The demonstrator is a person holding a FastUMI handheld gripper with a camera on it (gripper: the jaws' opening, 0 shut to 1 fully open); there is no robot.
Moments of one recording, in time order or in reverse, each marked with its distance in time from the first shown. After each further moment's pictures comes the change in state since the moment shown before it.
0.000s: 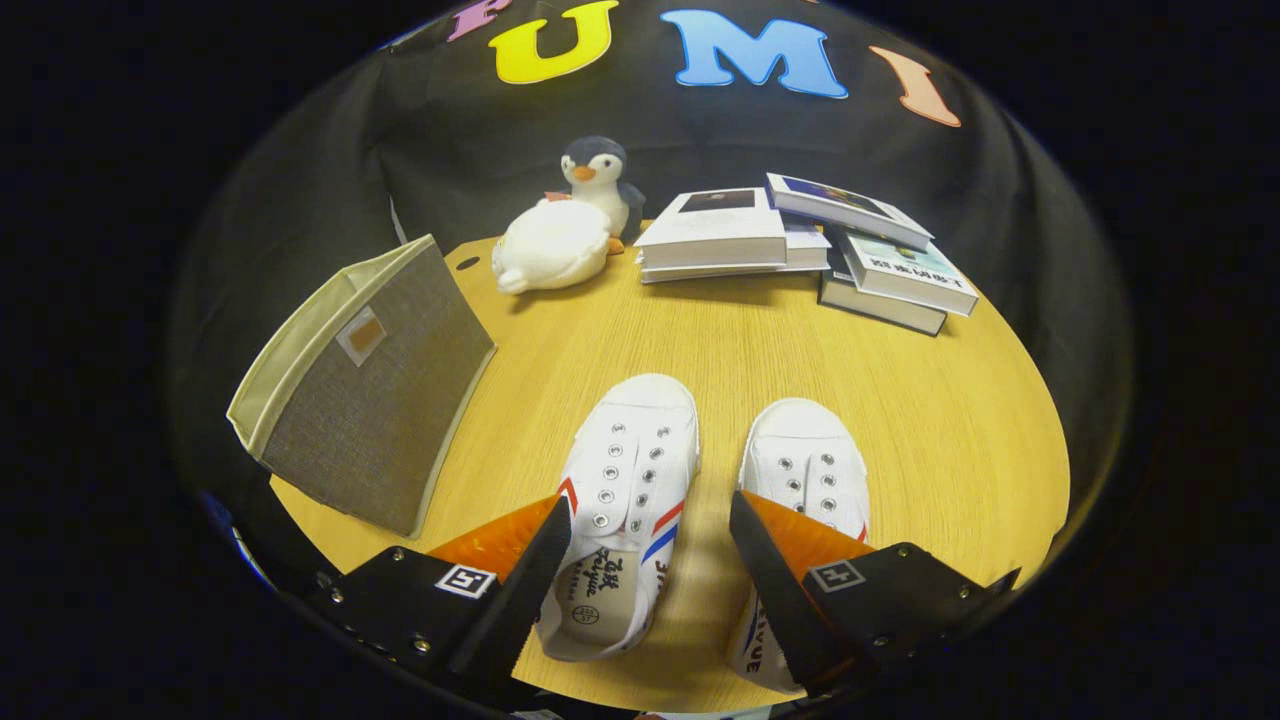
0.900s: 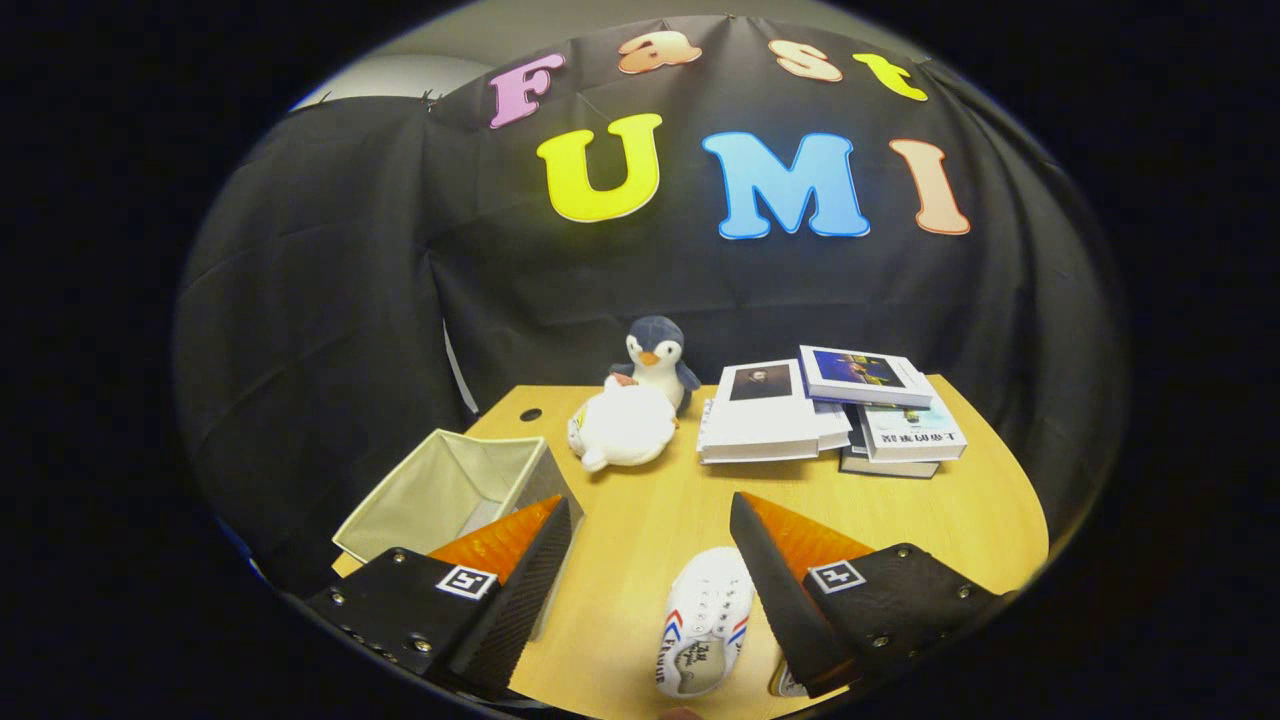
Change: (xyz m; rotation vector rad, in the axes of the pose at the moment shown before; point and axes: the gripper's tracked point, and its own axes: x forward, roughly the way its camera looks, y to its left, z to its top) arm -0.100 0.061 0.140 -0.013 -0.382 0.035
